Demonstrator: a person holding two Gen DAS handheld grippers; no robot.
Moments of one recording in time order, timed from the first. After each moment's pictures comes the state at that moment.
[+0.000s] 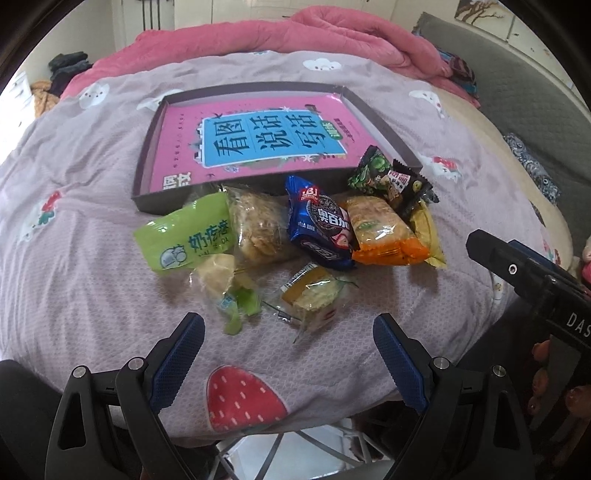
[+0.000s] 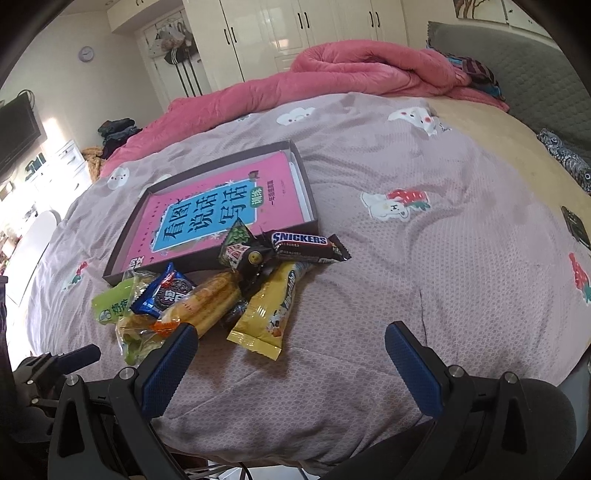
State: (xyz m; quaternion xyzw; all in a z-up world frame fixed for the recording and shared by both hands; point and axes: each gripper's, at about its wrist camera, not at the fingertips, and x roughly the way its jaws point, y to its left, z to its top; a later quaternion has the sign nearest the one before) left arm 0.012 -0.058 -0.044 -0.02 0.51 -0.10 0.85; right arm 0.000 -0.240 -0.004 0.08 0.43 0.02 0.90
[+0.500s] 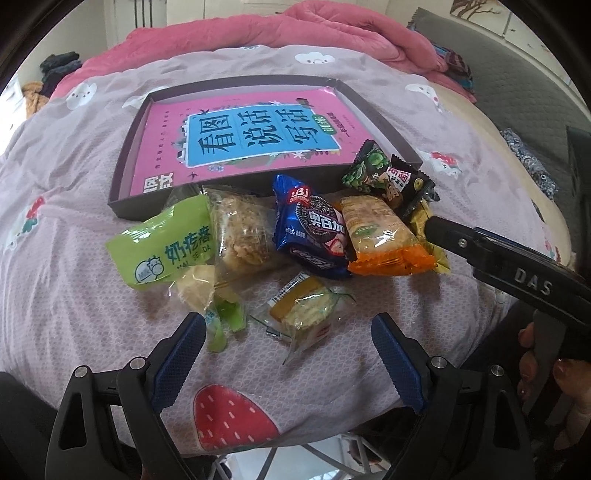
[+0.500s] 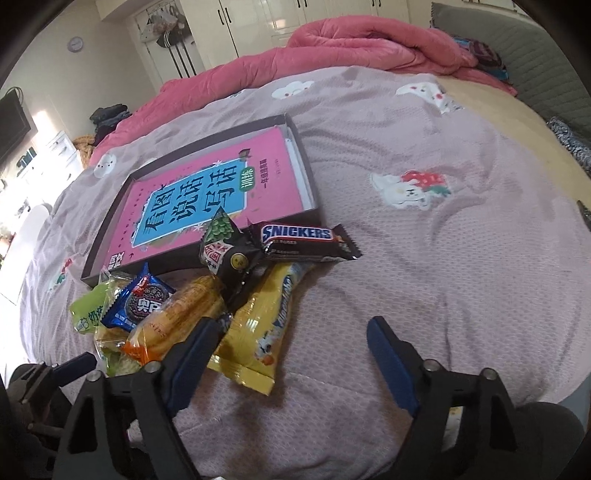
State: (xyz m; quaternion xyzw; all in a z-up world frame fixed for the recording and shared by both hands) left arm 0.026 -0.066 -0.053 -0.01 0.51 -0.11 0.85; right arm 0.041 -0.238 -0.031 0.09 0.47 0.03 0.88
